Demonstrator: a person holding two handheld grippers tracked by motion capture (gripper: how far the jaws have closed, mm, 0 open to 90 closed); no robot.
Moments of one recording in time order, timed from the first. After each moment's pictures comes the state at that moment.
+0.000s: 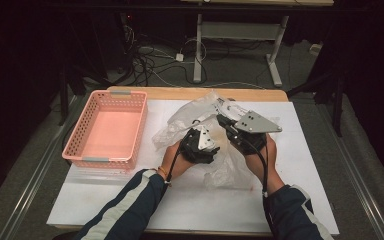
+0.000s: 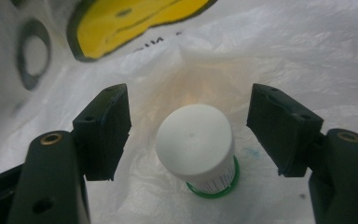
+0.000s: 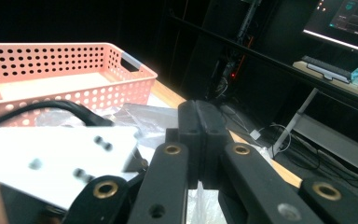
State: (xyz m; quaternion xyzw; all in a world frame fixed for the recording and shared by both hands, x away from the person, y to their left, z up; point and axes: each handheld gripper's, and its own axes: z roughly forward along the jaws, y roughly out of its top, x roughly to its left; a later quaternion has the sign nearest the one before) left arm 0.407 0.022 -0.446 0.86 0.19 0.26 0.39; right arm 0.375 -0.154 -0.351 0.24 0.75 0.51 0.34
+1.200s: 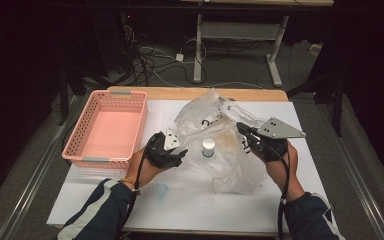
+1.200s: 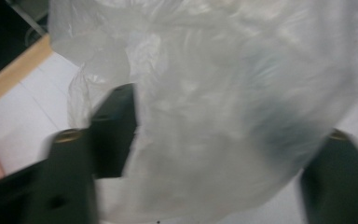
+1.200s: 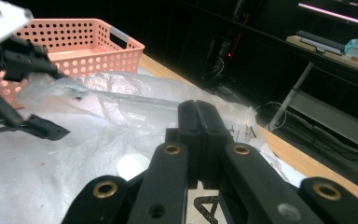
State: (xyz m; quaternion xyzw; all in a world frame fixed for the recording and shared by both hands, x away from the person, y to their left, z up) left arm 0.389 0.103 -0.437 0.87 0.27 0.24 0.33; right arm 0.365 -0.204 -0.360 0.27 0.76 0.49 0.32
